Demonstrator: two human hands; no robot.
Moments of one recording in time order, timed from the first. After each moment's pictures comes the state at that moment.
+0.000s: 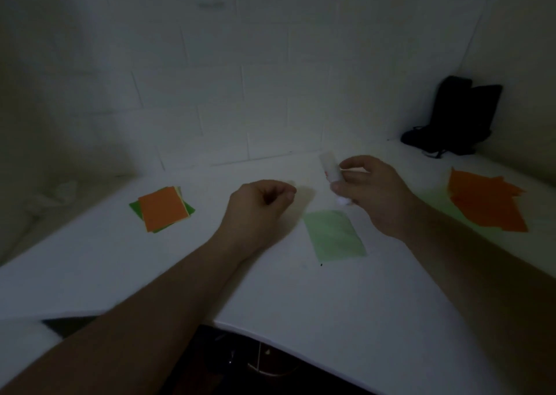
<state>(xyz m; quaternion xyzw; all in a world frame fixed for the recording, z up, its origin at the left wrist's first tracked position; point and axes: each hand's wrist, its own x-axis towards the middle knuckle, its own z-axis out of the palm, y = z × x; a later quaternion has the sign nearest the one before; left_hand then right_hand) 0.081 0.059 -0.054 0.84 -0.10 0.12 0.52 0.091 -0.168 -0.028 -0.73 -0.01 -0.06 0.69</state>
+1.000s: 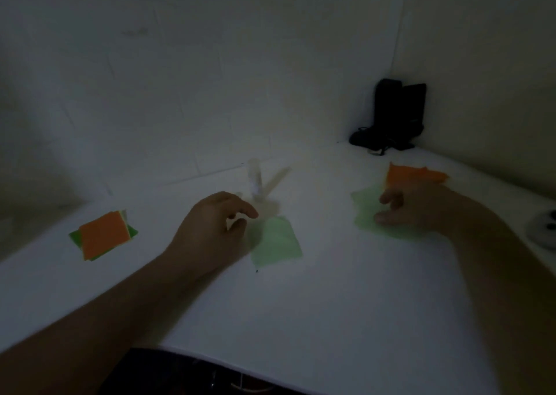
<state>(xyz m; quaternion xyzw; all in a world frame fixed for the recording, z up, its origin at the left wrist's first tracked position) 0.059 0.030 -0.040 0.92 -0.23 0.19 0.26 0.041 -0.334 -0.012 -0.98 0.07 0.01 0.17</state>
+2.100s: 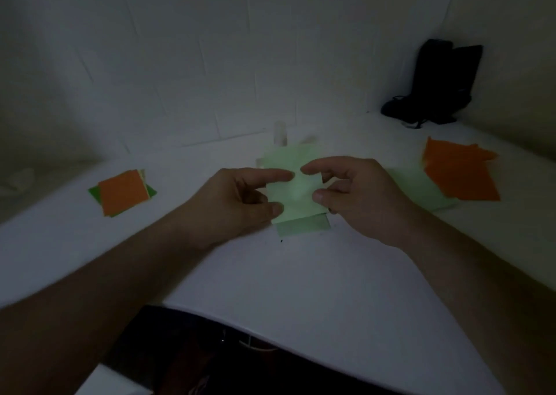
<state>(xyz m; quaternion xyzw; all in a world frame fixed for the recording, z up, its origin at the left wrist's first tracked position) 0.046 0.044 -0.039 0.80 -0.20 -0.07 0.55 0.033 -0.196 -0.040 -0.83 -0.14 -0.08 0.54</state>
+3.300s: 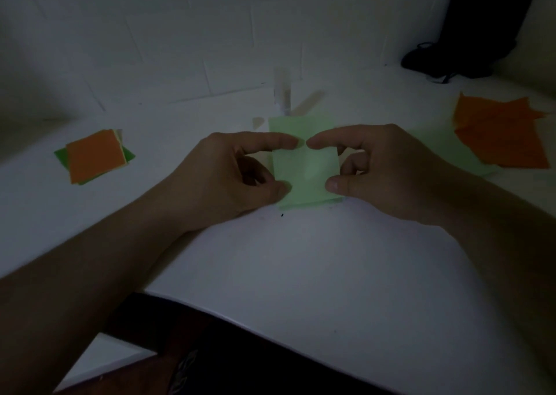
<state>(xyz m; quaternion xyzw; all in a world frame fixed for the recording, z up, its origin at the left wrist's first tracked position) 0.047 0.044 -0.047 0.87 -0.24 0.01 0.43 0.035 -0.211 -0.041 -0.89 -0.17 -0.01 0.42</state>
